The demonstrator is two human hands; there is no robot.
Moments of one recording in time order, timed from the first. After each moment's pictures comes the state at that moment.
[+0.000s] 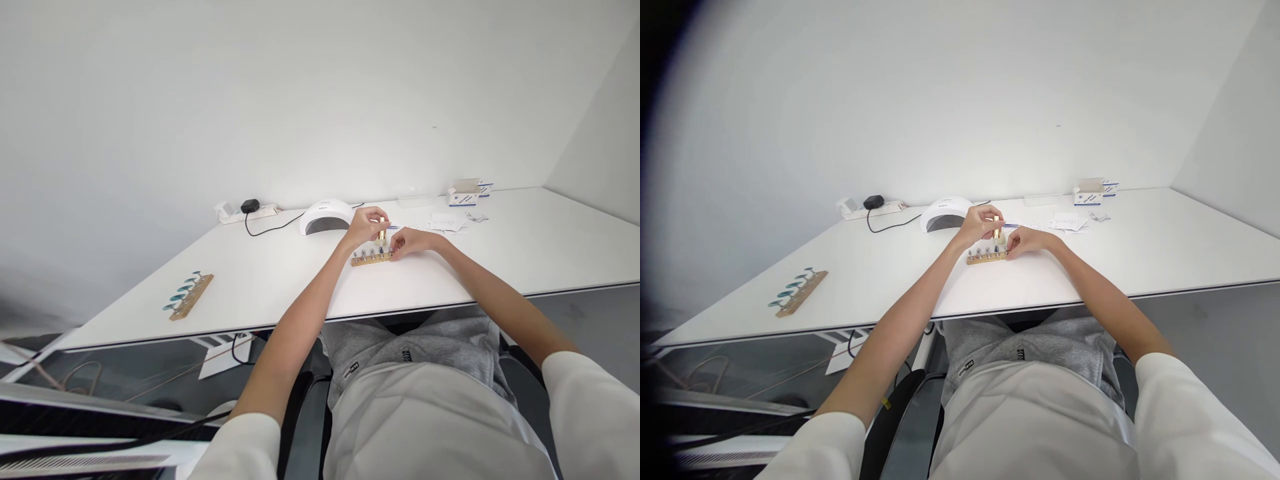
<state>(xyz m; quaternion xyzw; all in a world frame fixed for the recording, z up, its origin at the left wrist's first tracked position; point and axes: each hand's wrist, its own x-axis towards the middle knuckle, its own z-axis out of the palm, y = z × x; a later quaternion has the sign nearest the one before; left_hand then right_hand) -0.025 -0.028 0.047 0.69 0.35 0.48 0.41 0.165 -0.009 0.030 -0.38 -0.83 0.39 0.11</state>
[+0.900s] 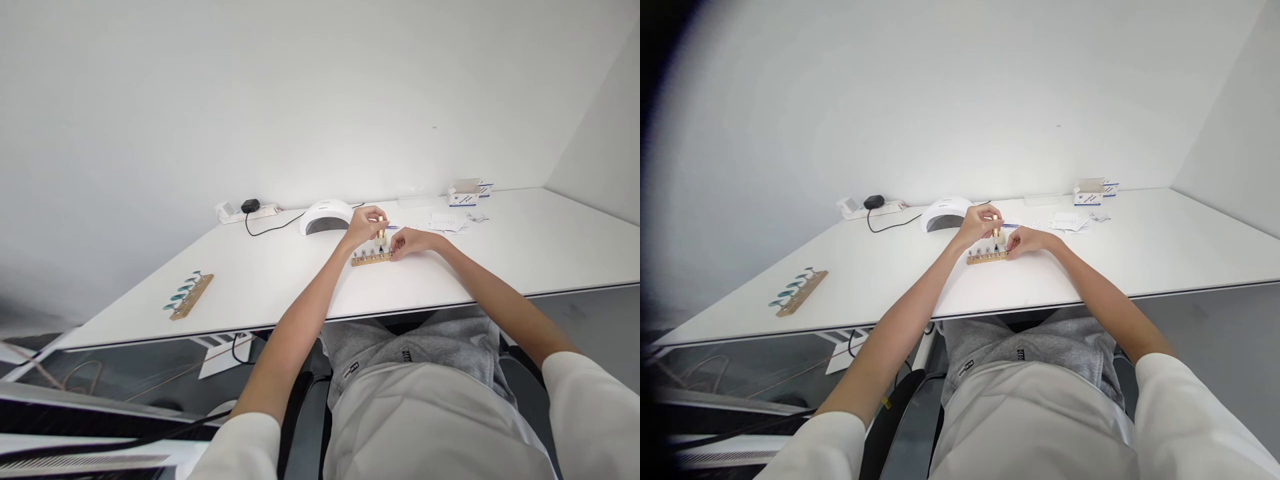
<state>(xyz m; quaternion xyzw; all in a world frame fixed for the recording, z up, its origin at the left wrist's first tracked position) -0.026 -0.024 0.044 0.69 0.36 0.49 0.38 0.165 -0.011 0.033 -0.39 -0.83 0.39 0.10</state>
